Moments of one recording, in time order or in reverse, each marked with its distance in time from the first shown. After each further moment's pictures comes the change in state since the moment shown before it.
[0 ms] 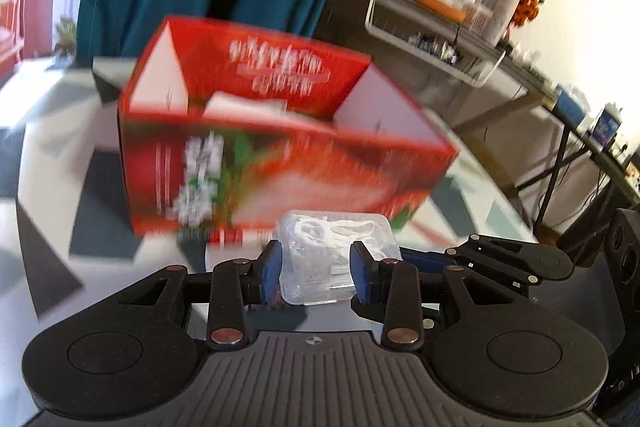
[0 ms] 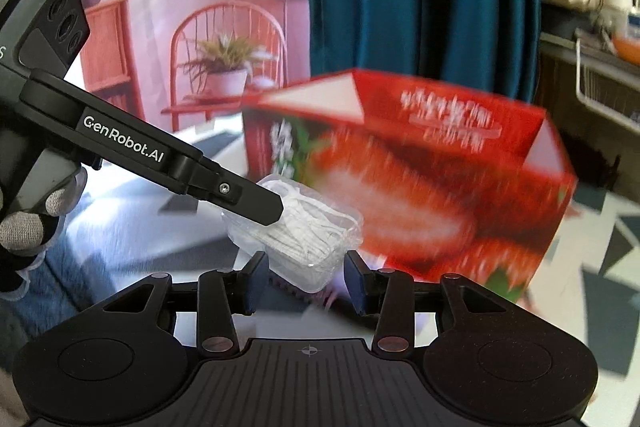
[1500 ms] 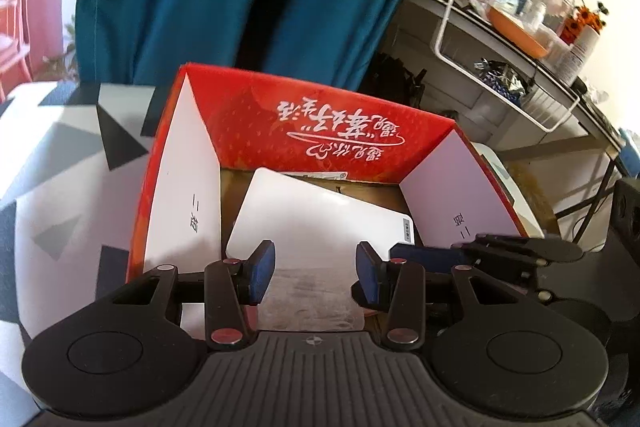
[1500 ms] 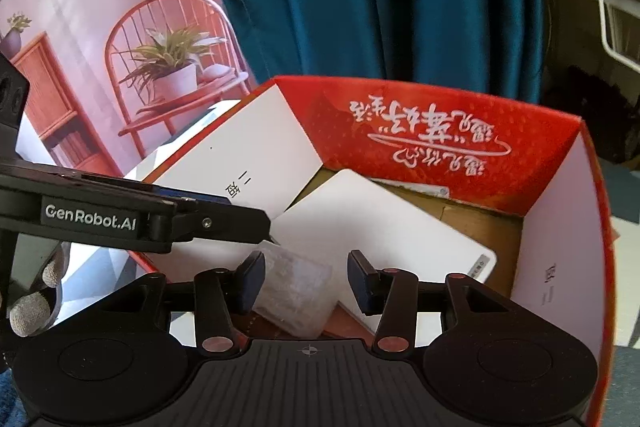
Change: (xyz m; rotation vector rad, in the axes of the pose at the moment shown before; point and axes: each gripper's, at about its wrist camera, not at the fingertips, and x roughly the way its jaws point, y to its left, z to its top) left arm 0.084 0.045 0.104 -0.052 0.072 0.096; right arm 0.129 -0.103 0.110 0.218 0.198 0.043
